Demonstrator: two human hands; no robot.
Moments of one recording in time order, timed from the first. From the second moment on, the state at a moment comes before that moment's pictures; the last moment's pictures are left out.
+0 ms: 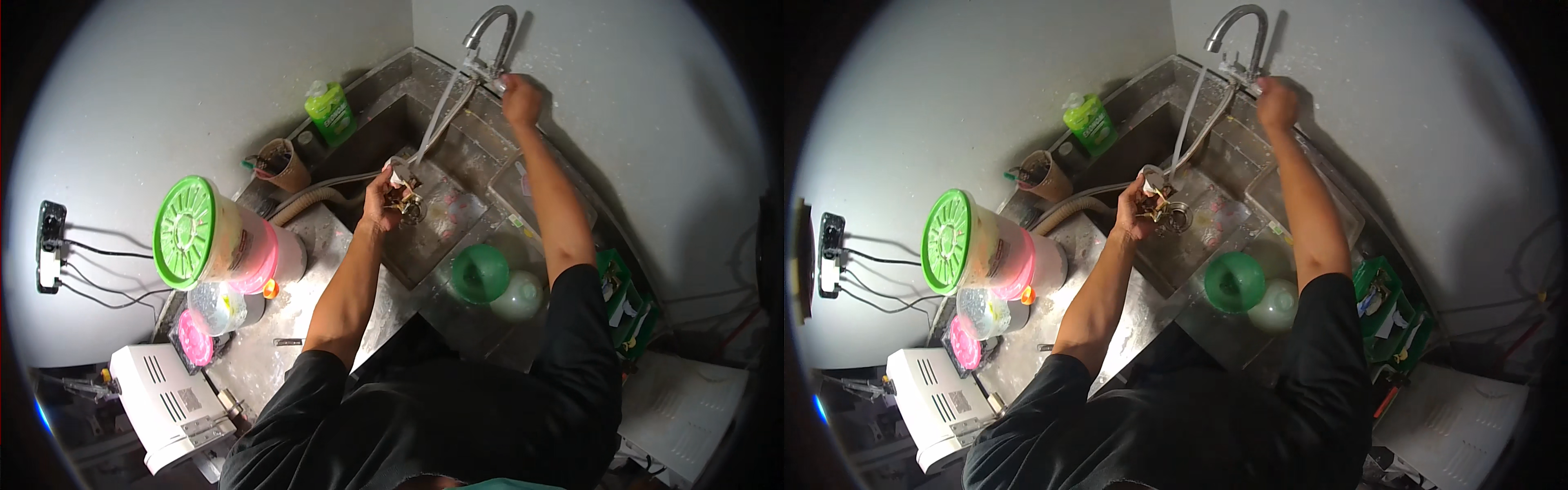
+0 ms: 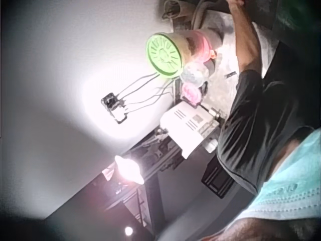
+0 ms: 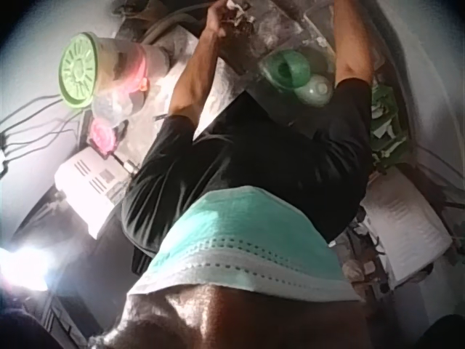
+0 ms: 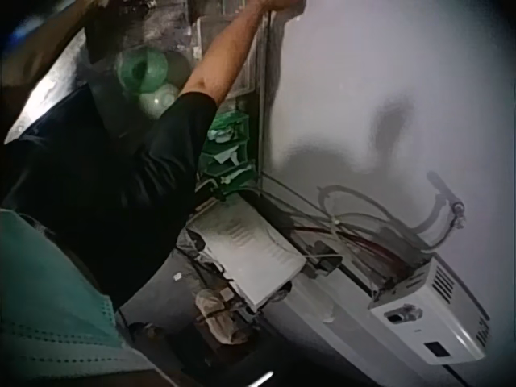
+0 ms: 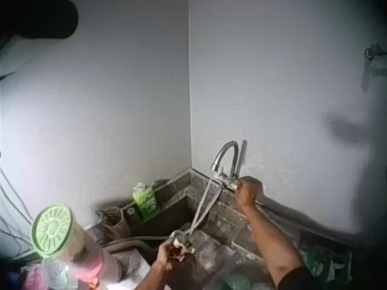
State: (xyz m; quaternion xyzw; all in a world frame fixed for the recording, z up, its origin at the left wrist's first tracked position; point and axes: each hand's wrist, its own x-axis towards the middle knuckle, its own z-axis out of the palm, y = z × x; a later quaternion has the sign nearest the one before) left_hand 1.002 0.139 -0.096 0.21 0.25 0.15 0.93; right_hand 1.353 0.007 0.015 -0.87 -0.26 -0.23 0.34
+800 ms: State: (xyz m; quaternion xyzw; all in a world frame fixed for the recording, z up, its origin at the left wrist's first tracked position) left_hand 0.969 0.139 -0.040 0.45 0.40 0.14 0.78; right_hand 1.115 0.044 -0.023 -0.75 -0.40 0.33 0.41
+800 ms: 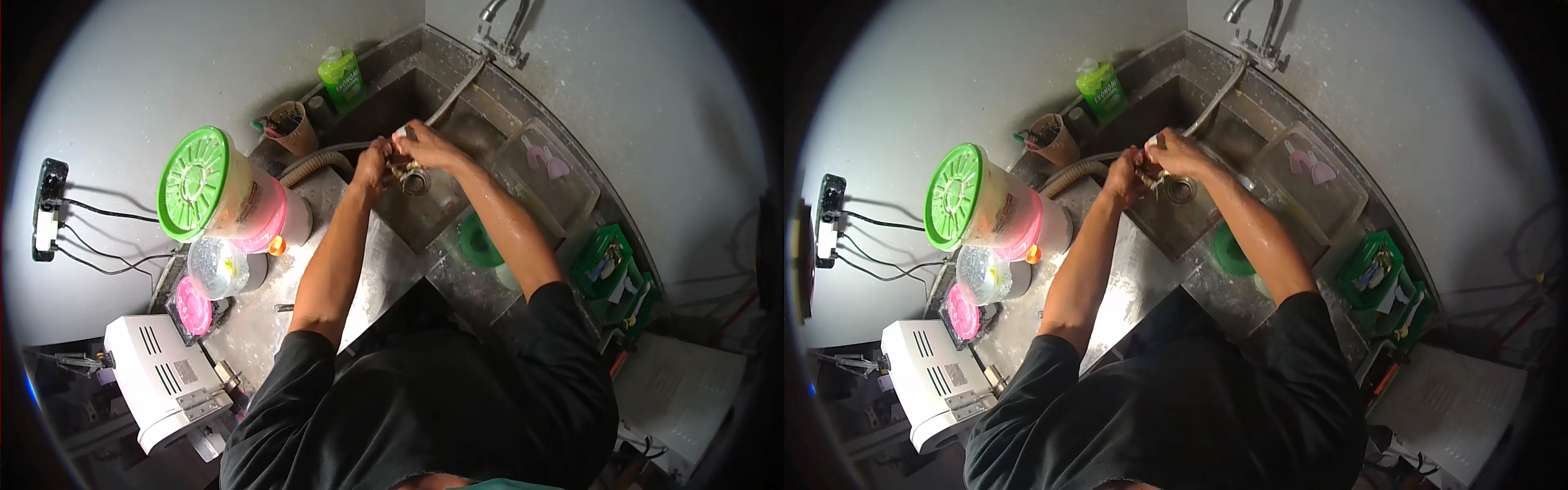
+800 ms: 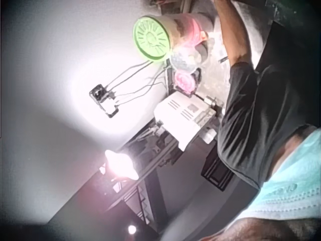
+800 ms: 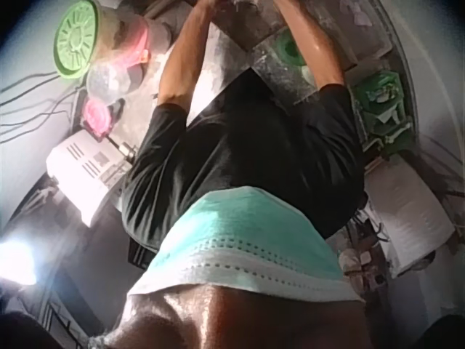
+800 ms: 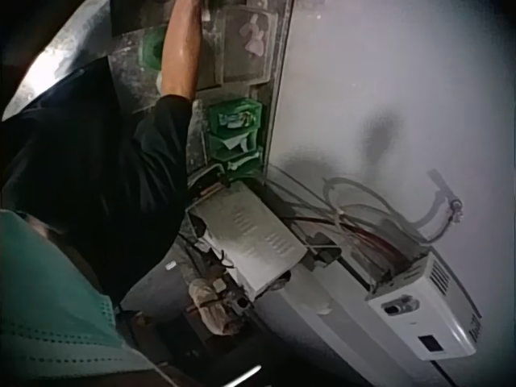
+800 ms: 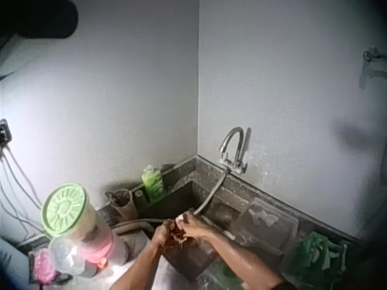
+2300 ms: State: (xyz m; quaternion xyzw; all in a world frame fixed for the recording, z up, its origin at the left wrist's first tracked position) left_hand 0.914 0.206 0.004 0.52 0.26 0.15 0.80; right_hand 1.146 0.028 -0.030 -0.41 -0.28 0.55 0.67
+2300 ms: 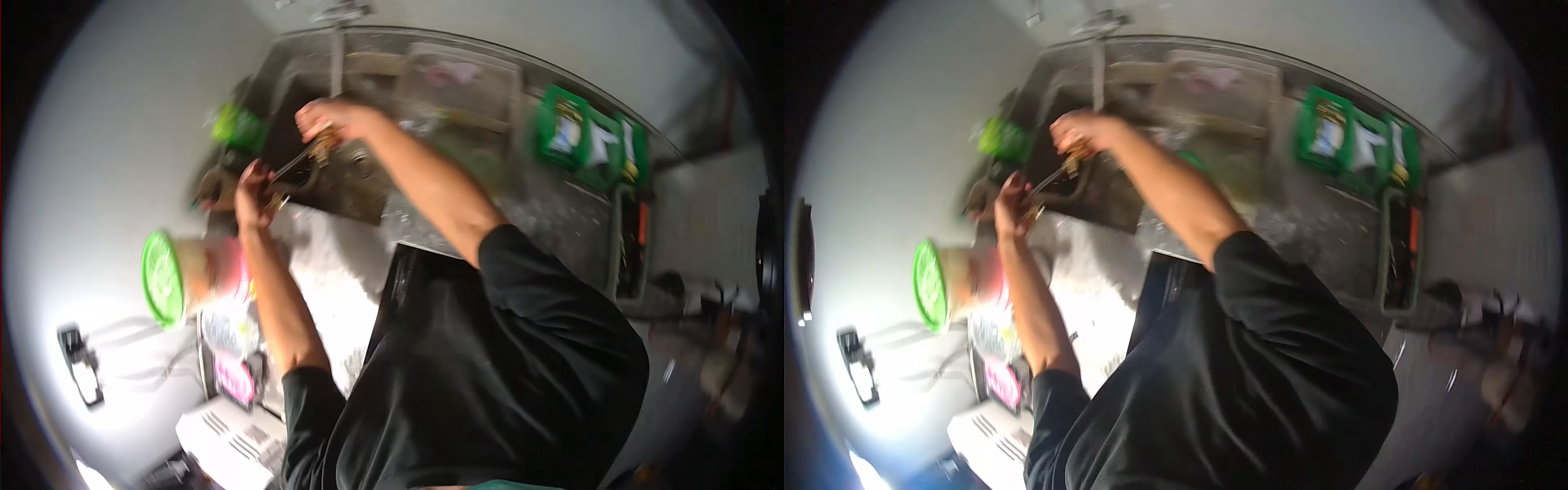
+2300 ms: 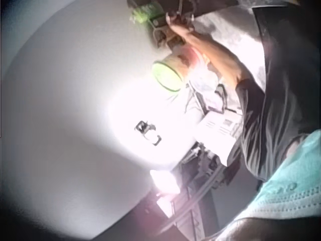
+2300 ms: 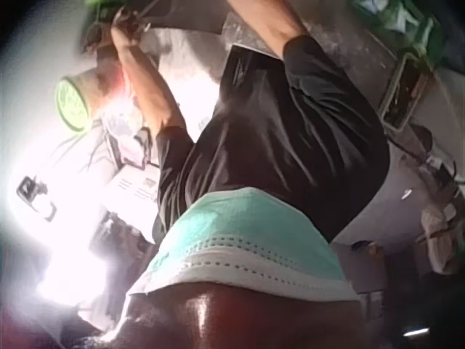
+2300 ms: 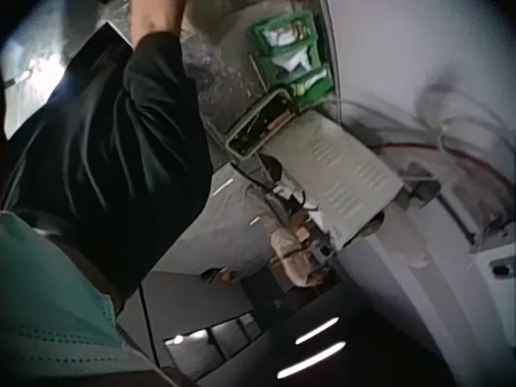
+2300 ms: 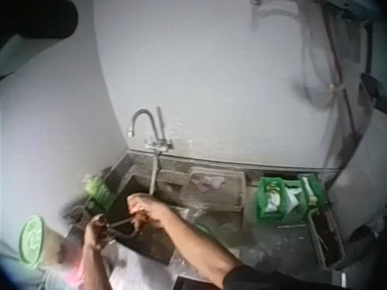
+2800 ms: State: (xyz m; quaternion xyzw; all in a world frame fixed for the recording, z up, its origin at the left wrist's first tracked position) left_hand 0.883 0.175 0.001 0.63 0.30 0.19 0.69; right_hand 1.071 0.018 0.003 -0.67 -0.28 0.36 0.58
